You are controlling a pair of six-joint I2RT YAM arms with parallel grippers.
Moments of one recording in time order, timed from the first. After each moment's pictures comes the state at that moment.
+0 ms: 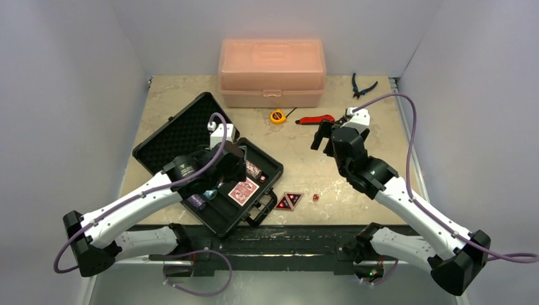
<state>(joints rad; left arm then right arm) -0.93 1.10 1.08 -0.89 -0.52 -0.73 0.67 0.98 0.91 -0.38 0.65 0.54</state>
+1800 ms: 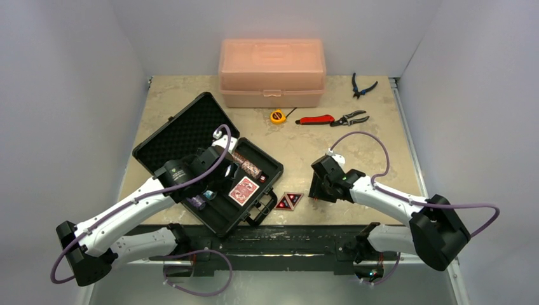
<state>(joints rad) -0.87 1.00 1.01 -1.02 -0.43 -0.38 0.67 1.22 0.58 -0.49 0.19 0.87</state>
